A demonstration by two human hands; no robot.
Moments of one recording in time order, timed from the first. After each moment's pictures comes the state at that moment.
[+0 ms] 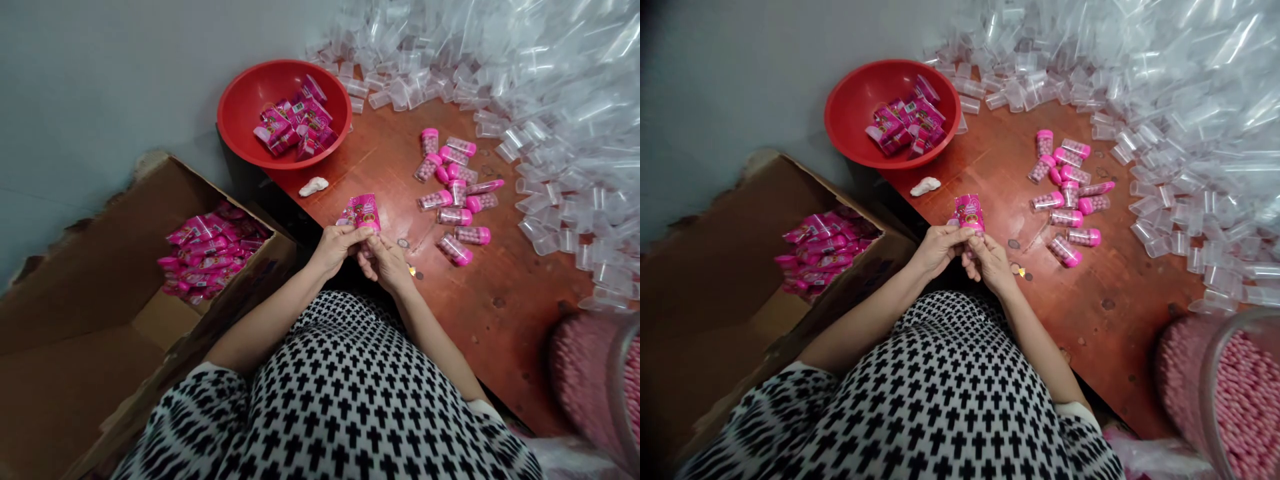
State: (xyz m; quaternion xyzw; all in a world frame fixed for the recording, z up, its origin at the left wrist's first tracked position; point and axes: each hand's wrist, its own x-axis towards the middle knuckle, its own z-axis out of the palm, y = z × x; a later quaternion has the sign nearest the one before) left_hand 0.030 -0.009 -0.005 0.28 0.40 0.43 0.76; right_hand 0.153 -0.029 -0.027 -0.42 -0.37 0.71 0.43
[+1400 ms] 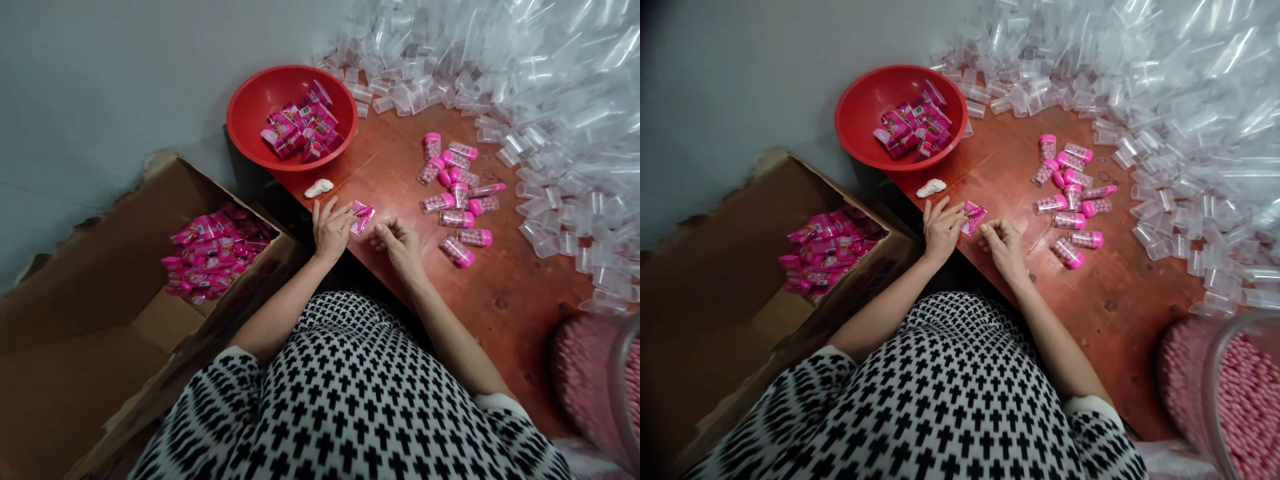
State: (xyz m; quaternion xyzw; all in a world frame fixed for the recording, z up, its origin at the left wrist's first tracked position) left_hand 0.009 0.023 -0.071 0.68 0.60 0.40 0.13; right_hand 0.165 -0.003 -0.022 -0.53 -0.46 0.54 0.47
